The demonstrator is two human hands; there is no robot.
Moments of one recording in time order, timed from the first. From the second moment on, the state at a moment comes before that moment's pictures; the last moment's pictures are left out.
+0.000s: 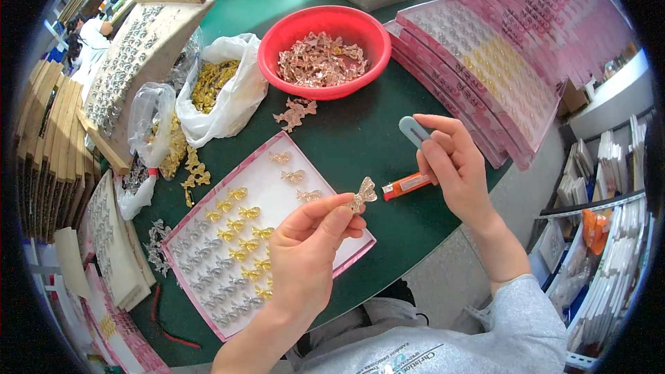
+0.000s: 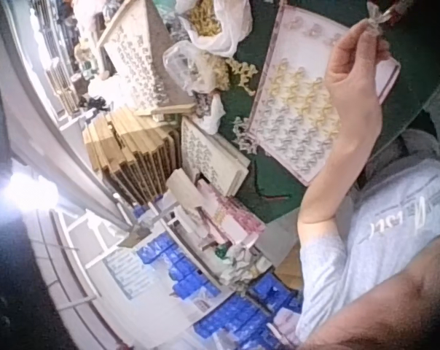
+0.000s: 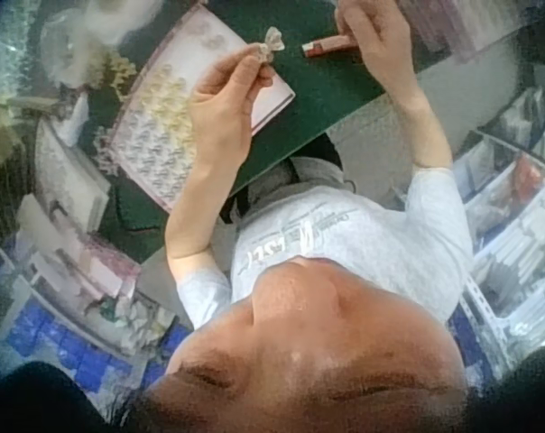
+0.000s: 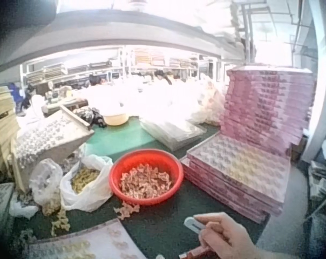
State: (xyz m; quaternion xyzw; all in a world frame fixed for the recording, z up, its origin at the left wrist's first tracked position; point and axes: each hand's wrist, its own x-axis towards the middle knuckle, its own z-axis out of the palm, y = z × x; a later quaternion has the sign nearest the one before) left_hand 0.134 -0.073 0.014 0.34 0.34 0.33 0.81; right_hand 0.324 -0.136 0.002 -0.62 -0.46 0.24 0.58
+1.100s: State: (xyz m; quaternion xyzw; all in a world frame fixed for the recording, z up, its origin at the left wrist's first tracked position) left_hand 0.126 -0.070 0.007 0.27 0.32 0.32 0.85; right_hand 0.291 -0.143 -0.008 -0.51 -0.71 -0.06 0.48
